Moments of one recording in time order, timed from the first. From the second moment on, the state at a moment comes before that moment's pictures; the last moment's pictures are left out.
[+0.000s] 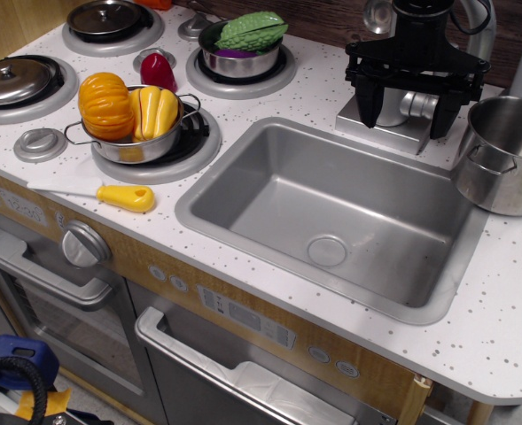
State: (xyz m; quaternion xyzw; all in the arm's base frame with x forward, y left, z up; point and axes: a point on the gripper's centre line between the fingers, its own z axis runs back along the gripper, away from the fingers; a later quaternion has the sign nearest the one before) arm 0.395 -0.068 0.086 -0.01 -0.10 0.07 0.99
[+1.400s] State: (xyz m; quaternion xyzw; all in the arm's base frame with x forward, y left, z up) arm 0.450 -0.099 0.073 -0.01 -0.17 0.15 0.97
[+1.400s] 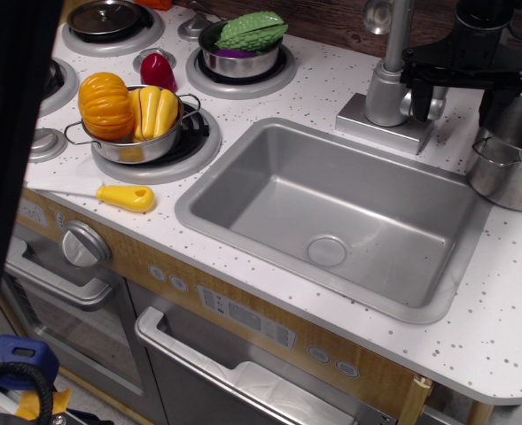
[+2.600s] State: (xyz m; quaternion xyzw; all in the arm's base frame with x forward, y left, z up) arm 0.463 -0.130 0.103 -0.02 -0.20 0.11 0.97
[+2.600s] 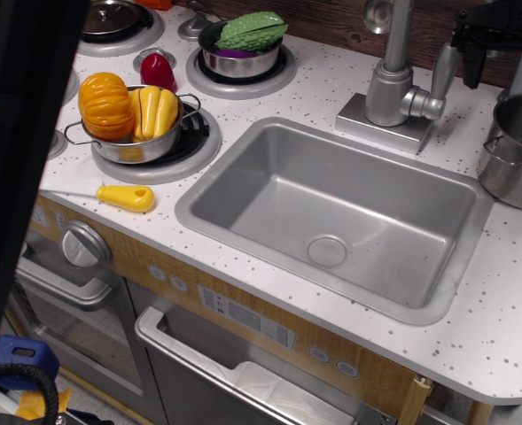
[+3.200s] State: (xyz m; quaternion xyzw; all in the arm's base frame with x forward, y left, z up) arm 0.454 -0.122 0.053 -0.03 -0.21 0.12 0.97
